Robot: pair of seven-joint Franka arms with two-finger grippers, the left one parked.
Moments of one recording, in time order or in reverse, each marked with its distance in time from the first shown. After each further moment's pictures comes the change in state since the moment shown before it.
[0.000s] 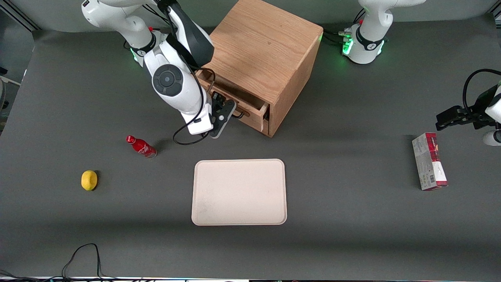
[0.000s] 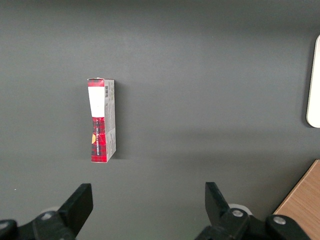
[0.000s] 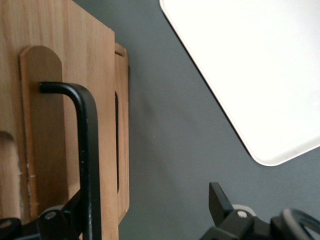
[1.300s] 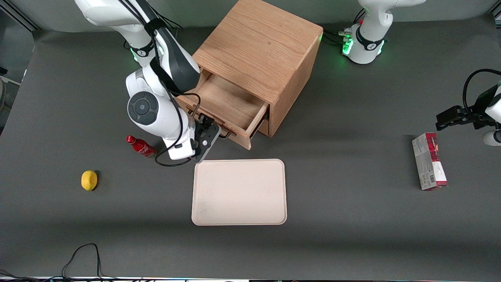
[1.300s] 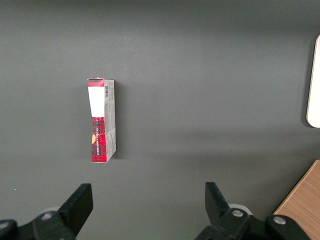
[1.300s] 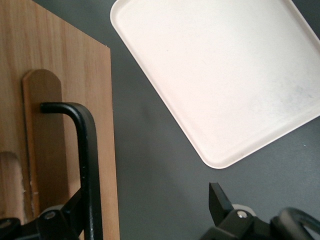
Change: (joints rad) arm -0.118 0.120 -0.002 0.174 0.000 -0.043 -0.063
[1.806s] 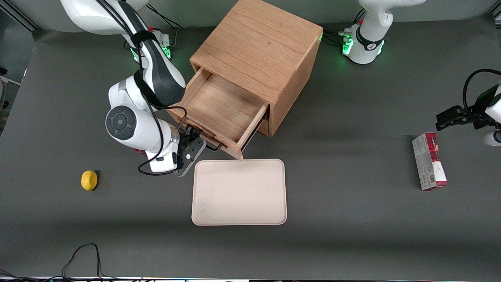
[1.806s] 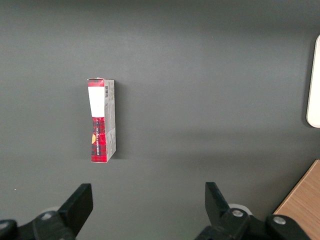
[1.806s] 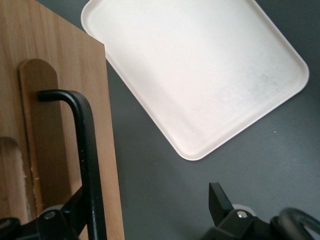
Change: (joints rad) arm -0.076 0.030 -0.001 0.047 0.000 -0.015 -0.006
